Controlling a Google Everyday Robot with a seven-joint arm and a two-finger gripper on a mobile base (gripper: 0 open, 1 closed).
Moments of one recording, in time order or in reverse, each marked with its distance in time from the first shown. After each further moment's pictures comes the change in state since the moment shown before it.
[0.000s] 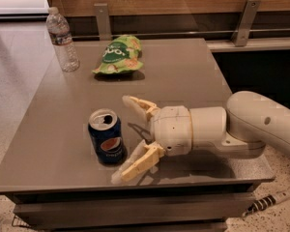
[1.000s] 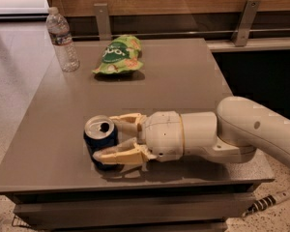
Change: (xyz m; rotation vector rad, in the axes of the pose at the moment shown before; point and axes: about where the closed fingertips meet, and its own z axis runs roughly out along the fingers) arm 0.001 0.014 0.018 -0.032 -0.024 -0.019
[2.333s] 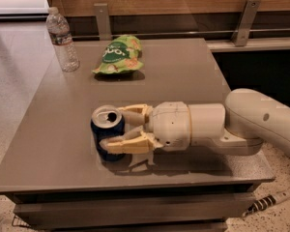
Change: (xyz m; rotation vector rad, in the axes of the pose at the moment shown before) arm -0.012 -0.018 -0.015 0.029 -0.017 0.014
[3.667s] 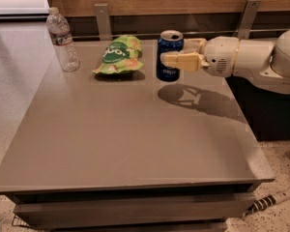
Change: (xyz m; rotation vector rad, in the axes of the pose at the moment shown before) arm -0.027 -0.214 -0.139 0.412 0.046 0.105
